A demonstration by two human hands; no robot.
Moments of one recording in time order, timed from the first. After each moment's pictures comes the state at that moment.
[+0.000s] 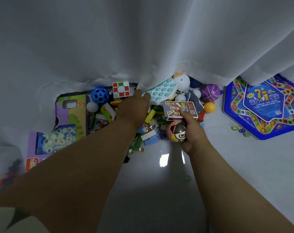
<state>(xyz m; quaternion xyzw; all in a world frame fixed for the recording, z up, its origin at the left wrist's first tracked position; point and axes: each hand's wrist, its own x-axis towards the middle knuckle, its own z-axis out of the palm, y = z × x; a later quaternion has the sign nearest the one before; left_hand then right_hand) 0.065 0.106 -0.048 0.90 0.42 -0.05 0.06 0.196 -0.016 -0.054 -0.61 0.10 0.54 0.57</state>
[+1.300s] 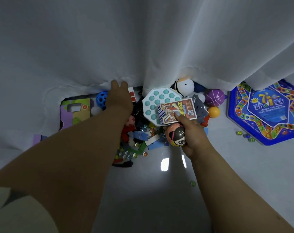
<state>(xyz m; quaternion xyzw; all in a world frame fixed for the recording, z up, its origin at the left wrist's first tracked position) 0.044 0.161 -0.051 0.78 0.60 -0.02 0.18 0.184 -0.006 -0.043 -0.62 0.00 0.54 0.57</state>
